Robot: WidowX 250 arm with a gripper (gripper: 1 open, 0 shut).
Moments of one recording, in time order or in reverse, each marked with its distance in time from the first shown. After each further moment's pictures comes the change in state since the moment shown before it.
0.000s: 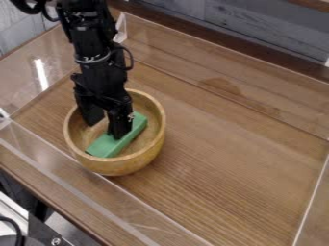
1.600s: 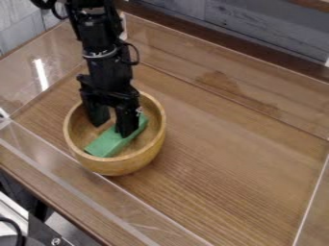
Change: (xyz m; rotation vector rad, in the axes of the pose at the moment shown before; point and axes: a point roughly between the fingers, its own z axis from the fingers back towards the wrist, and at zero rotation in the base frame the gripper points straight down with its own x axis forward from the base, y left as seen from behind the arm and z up) arm 0.007 -0.004 -0.003 -0.068 0.055 0.052
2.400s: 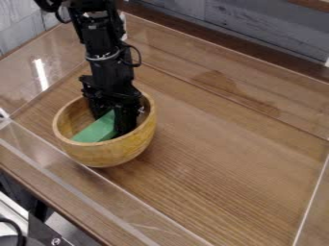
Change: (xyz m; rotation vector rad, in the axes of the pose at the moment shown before) arm 0.010 -0.004 -0.009 -0.020 -0.011 0.015
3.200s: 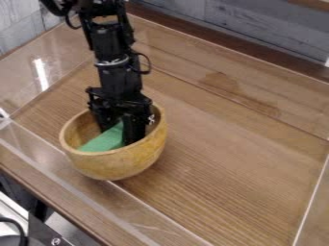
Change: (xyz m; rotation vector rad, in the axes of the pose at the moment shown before) arm -0.014 -0.025 -0.003 -0.071 0.115 0.031
